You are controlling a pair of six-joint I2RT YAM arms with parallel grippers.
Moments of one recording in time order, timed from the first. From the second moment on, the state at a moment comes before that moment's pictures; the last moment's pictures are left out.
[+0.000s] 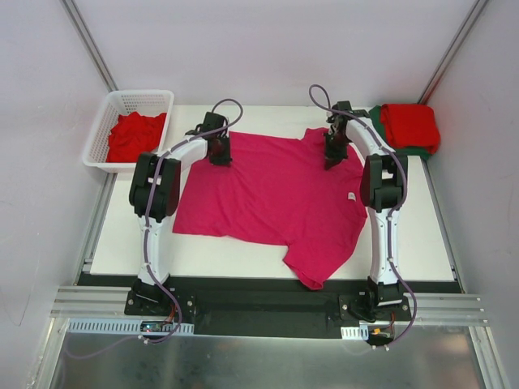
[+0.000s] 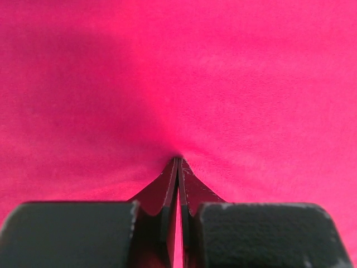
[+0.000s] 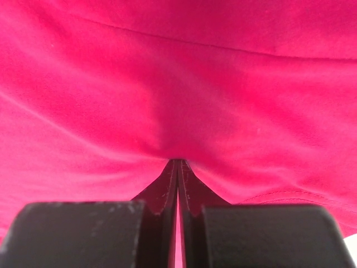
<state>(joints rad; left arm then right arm) -0.28 2.18 1.62 -0.43 0.11 -0.31 0.17 2.42 2.13 -1.04 -0.10 0.18</state>
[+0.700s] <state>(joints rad) -0.25 2.18 1.62 -0.44 0.10 -0.33 0.11 2.51 2.29 -1.08 -0.14 0.18</state>
